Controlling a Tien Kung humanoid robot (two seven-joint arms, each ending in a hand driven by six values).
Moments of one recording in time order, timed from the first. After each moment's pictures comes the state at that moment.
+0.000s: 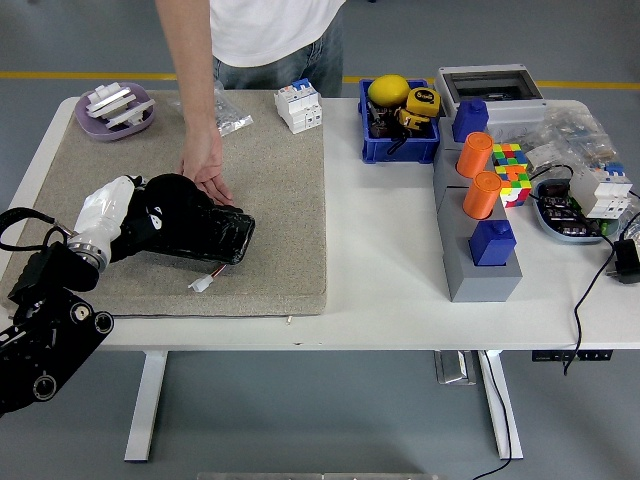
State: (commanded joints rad) left arm -0.38 0.31 -0.95 -1.14 1.83 0.28 0.26; right arm 0.12 -0.42 0.85 0.32 -0.19 -0.11 -0.12
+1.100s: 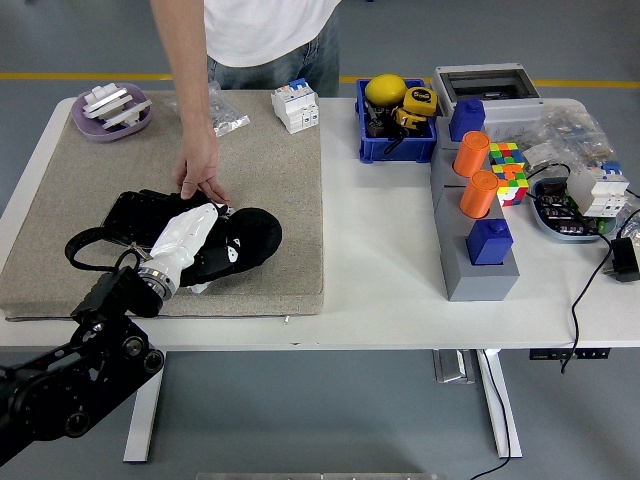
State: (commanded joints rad) left arm -0.38 0.29 -0.80 -1.25 1.82 0.31 0.30; right arm 0.12 -0.42 0.86 0.32 -0.19 -0.11 -0.12
